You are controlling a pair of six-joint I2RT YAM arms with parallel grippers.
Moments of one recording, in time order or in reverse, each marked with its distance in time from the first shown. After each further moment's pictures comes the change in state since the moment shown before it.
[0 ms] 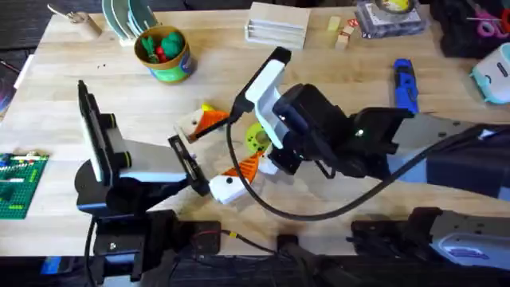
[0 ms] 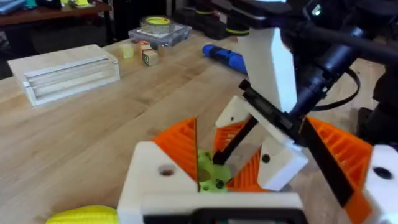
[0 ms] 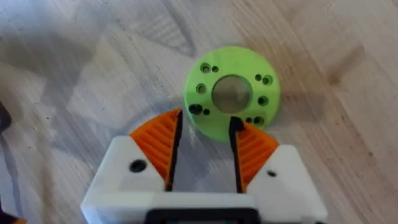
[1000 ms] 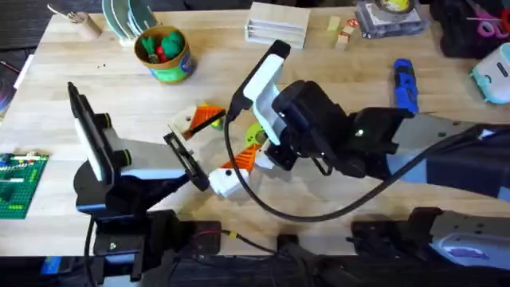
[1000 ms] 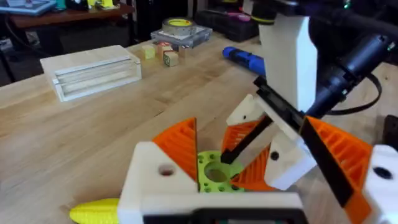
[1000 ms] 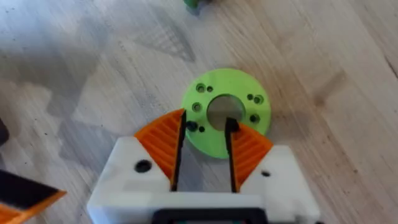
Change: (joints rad) left arm 0.000 0.000 0.000 0.015 -0.087 0.000; right arm 0.000 0.000 0.000 0.071 0.012 -0.027
